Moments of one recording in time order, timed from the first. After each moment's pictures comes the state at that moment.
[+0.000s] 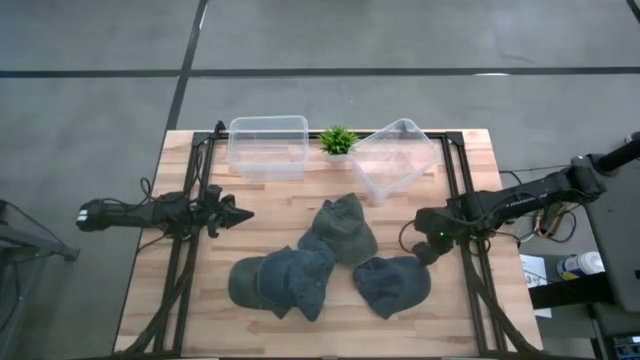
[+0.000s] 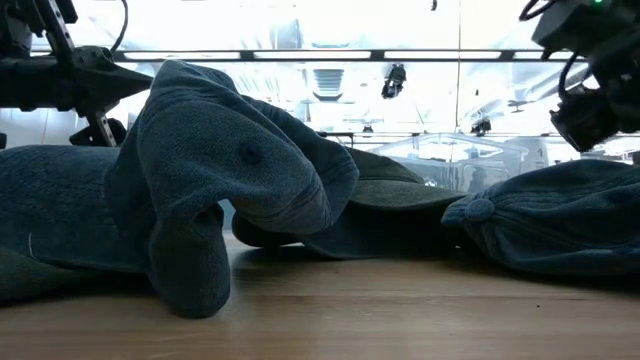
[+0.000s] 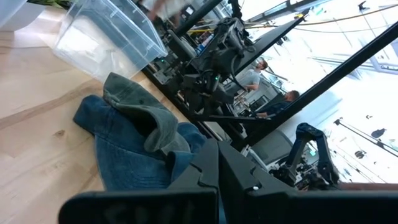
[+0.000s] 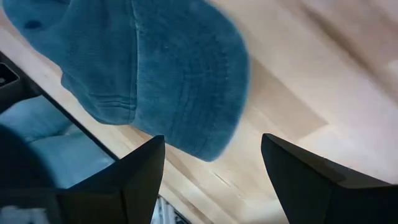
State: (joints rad) left arm -0.05 0.06 0.01 0.04 -0.06 -0.85; right arm 0.18 0.90 0.45 -0.71 -0.47 1.25
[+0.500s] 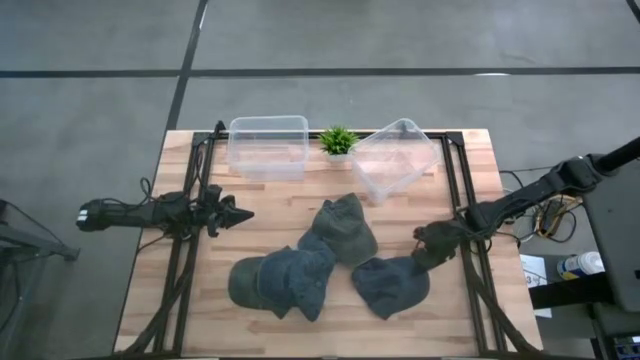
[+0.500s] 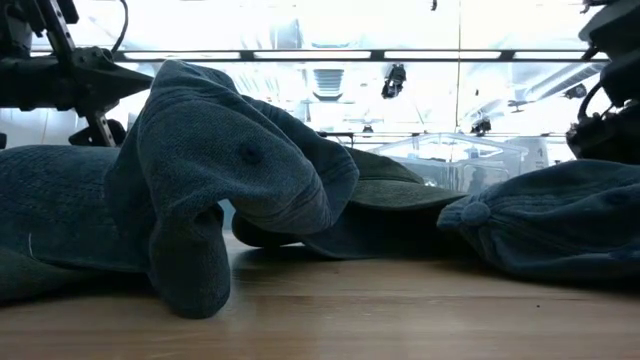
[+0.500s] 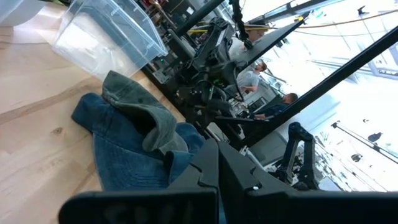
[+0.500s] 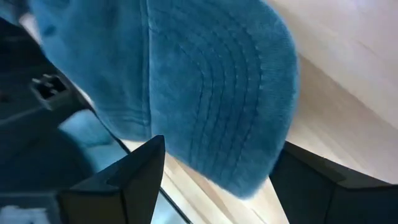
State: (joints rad) left arm -0.05 0.06 0.01 0.04 -0.06 -0.87; right arm 0.35 0.82 0.19 -0.19 -0.34 1.55
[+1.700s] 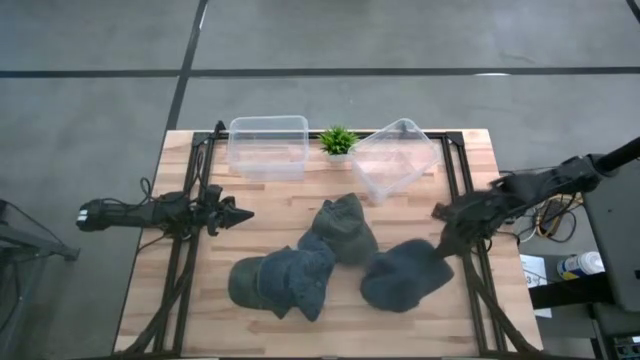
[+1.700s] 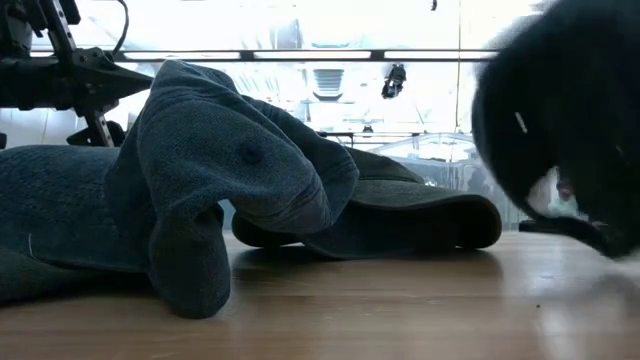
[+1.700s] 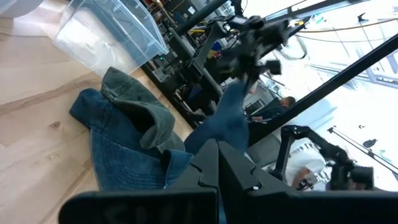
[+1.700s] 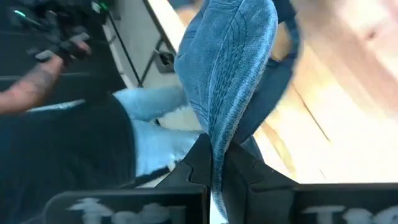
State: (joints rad) left arm -0.05 0.06 0.01 0.04 -0.06 -0.91; right arm 0.36 0.73 0.91 -0.87 -0.28 1.29
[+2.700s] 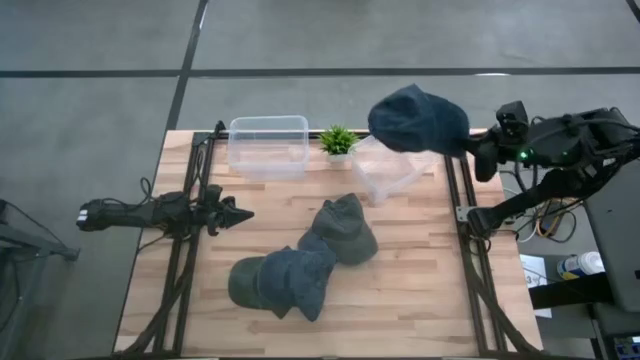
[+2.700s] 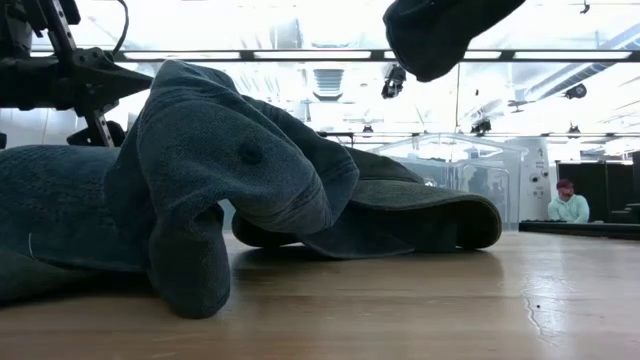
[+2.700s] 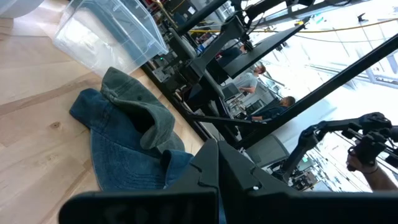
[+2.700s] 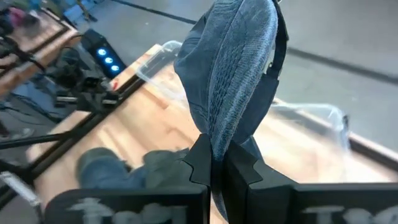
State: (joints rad) left arm -0.05 0.06 0.01 0.04 -0.06 -0.91; right arm 0.21 1.12 2.00 -1.57 0.64 0.83
